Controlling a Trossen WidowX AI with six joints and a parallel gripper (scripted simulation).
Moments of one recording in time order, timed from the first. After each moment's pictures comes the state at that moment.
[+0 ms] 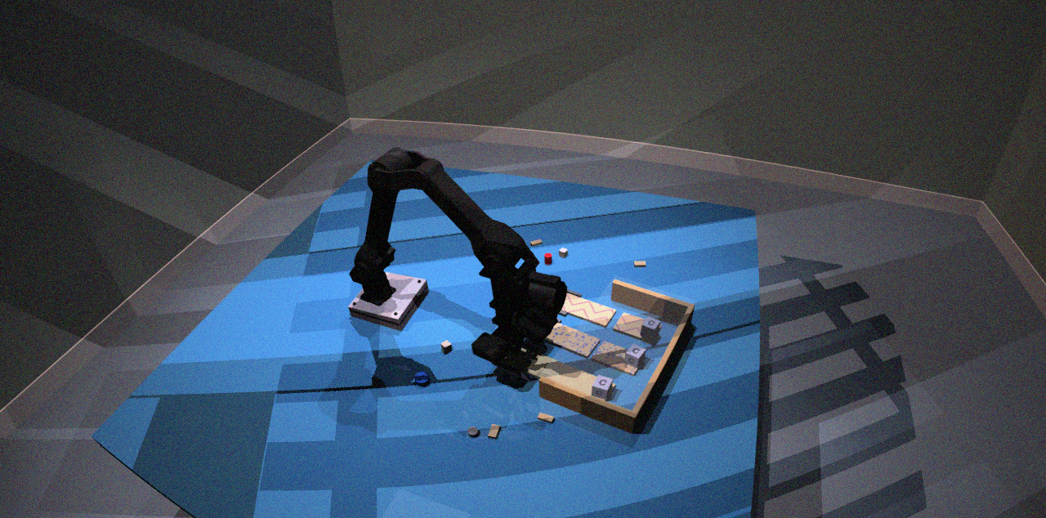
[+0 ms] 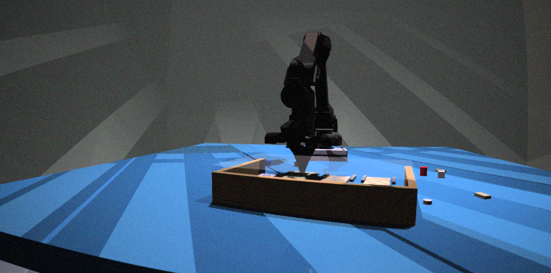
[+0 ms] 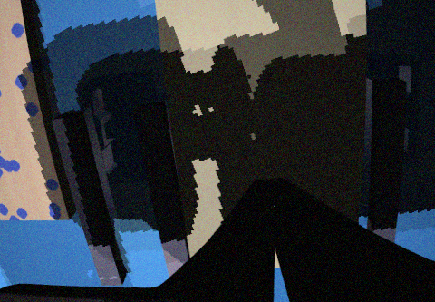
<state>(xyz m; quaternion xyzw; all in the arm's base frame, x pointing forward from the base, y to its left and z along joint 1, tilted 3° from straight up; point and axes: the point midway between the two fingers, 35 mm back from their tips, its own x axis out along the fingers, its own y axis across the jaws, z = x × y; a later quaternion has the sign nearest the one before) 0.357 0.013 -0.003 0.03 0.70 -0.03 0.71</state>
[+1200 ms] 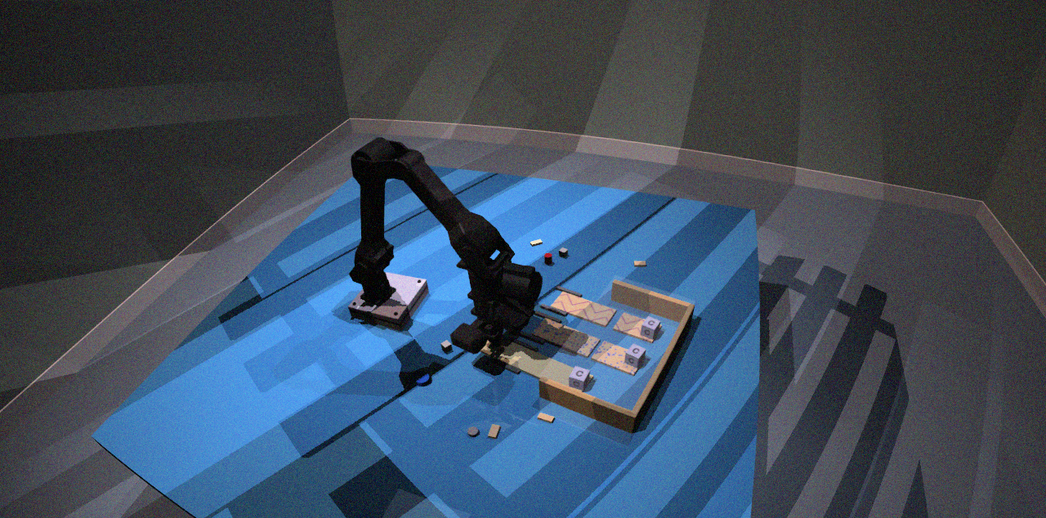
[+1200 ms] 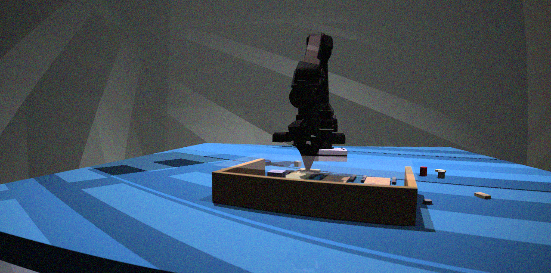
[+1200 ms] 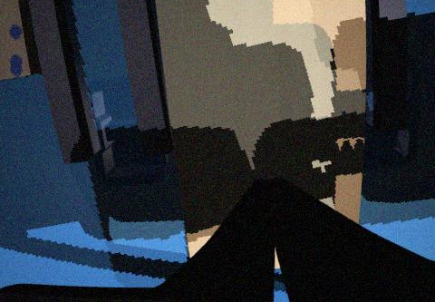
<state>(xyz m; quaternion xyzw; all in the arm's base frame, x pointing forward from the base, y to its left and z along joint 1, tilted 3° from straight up) 0.307 0.015 -0.003 0.03 0.70 -0.03 0.71</state>
